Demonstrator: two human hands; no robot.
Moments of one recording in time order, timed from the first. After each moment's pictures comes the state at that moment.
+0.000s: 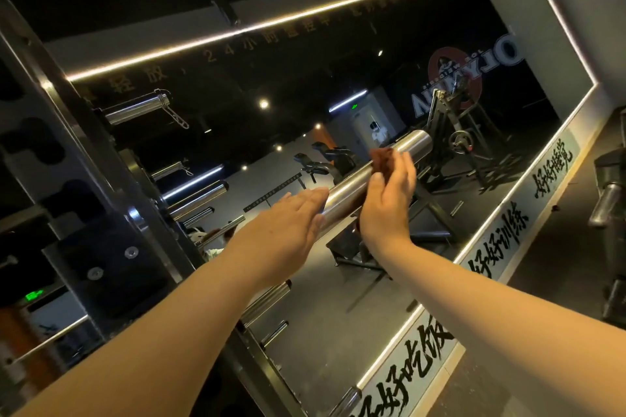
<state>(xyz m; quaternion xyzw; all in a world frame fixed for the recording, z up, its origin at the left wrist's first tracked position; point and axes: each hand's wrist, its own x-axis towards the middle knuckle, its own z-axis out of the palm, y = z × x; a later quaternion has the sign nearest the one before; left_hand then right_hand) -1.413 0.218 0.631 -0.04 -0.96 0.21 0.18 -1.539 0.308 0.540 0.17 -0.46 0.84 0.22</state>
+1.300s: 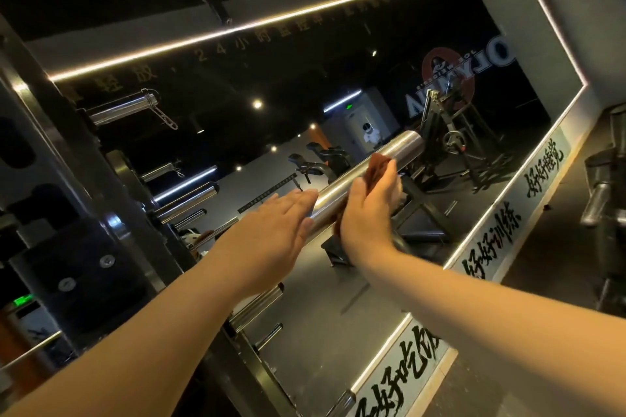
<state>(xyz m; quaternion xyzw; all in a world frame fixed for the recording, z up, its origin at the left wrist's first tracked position) -1.421 0.213 0.628 -0.03 -0.95 0.25 0.17 -1.532 0.301 0.543 0.16 -0.42 0.88 0.13</state>
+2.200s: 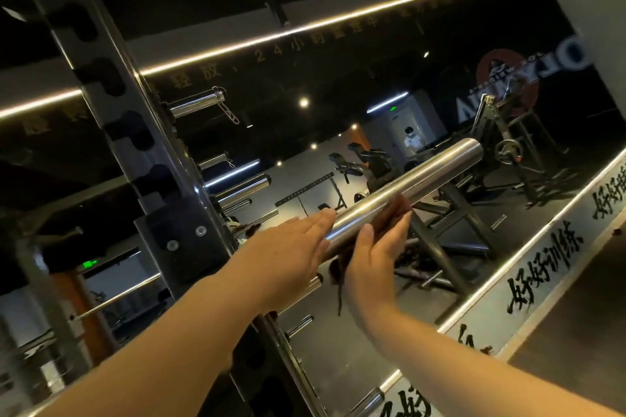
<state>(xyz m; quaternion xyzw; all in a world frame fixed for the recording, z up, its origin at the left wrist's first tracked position) -1.336 0.213 0.636 0.02 -0.95 0.27 0.17 -1.434 0.259 0.523 0.24 -0.31 0.92 0.01</state>
